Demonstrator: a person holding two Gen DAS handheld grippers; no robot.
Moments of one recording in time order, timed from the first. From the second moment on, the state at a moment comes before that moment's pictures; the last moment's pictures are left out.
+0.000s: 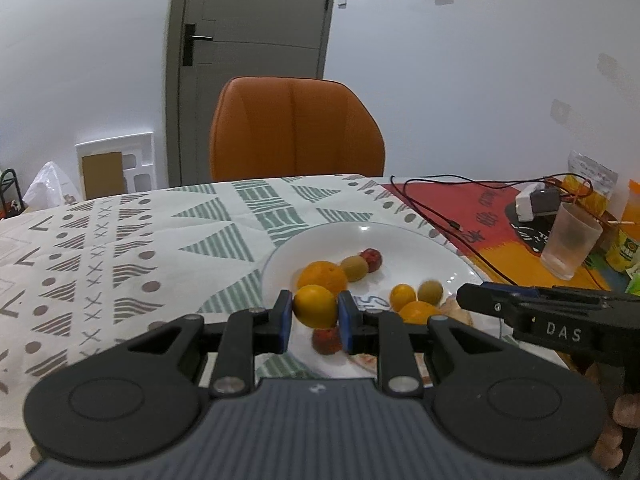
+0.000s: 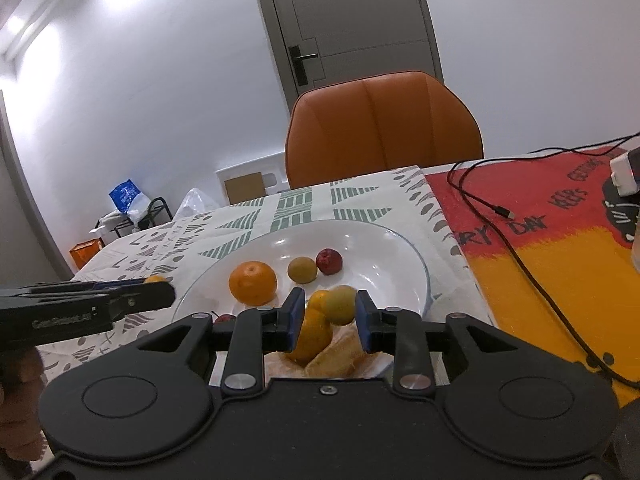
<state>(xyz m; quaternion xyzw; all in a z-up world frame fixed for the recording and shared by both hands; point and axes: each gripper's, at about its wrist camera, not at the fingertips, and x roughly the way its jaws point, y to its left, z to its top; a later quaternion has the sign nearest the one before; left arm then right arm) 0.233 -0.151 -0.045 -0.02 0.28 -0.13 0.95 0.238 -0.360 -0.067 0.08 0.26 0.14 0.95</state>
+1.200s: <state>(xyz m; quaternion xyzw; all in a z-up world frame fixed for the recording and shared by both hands) 0.218 -0.138 -0.040 -0.03 0.29 -0.11 0.95 0.222 -0.362 -0.062 0.09 0.25 0.15 0.95</state>
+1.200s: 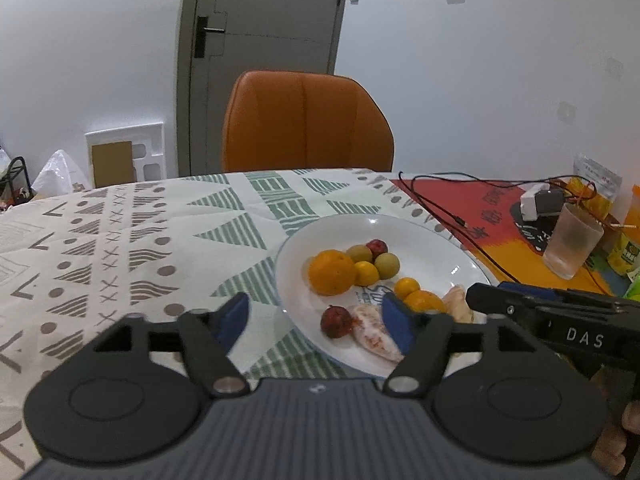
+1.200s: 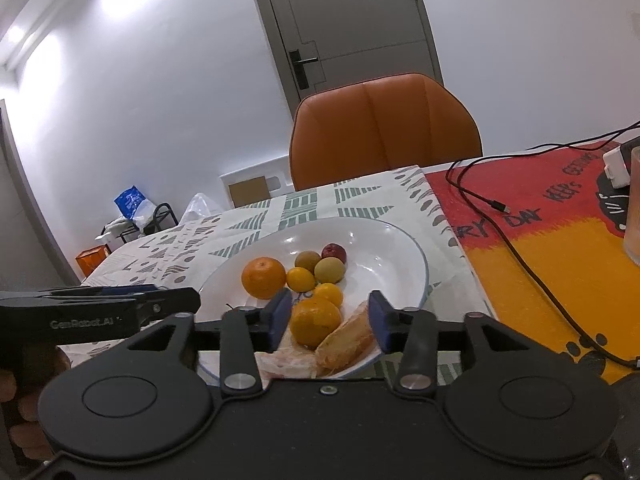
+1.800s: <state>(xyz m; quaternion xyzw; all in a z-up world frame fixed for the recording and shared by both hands) 0.176 -0.084 -0.032 -0.07 0.29 -0.06 0.95 0.199 -0.335 -0.051 0.09 0.25 0.15 0.95</state>
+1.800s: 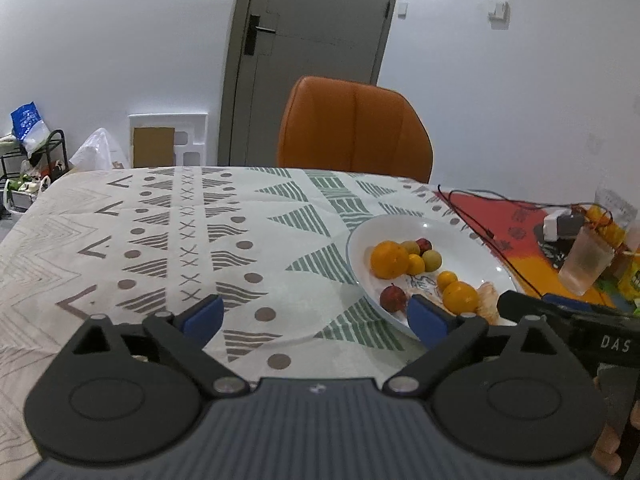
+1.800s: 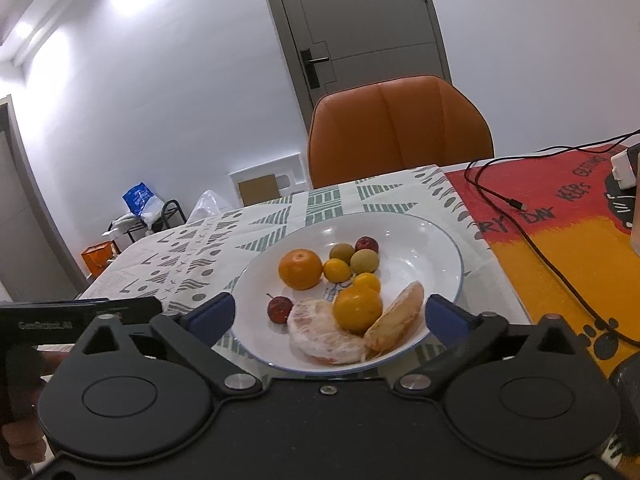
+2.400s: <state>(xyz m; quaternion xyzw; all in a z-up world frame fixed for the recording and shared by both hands) 0.121 -0.042 -0.017 -0.08 0.27 -0.01 0.96 0.159 -0.308 -0.036 0.07 0.25 0.17 0.95</state>
